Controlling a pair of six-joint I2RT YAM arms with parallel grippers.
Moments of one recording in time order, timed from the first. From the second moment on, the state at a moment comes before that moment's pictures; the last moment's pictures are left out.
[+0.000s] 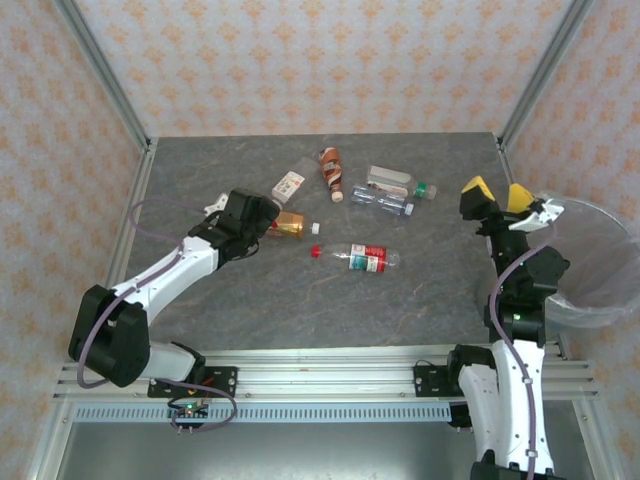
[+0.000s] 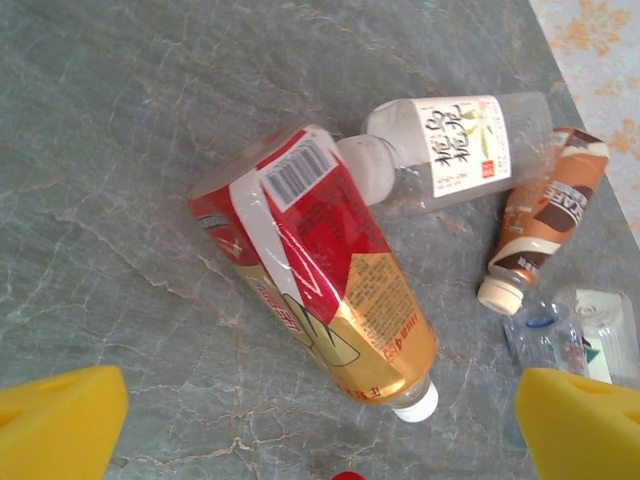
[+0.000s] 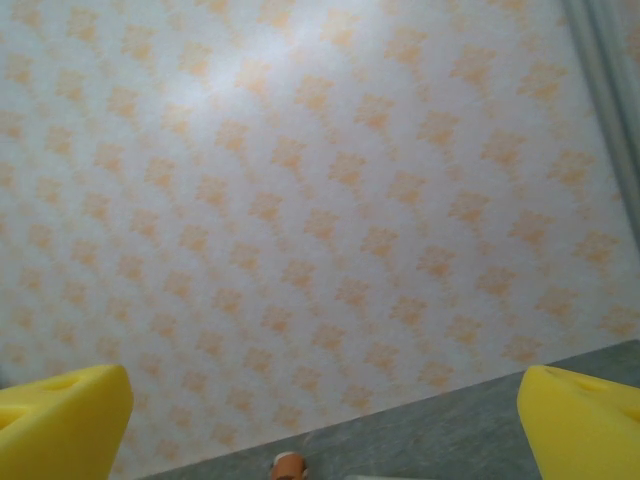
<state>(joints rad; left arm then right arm) -0.39 1.38 0.92 -0.39 -0.21 -1.27 -0.15 0.55 0.65 0.14 -0.27 0.48</state>
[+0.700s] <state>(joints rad) -0.39 1.66 1.14 -0.52 -0.27 -1.57 0.46 1.02 0.65 0.04 -0.27 0.19</state>
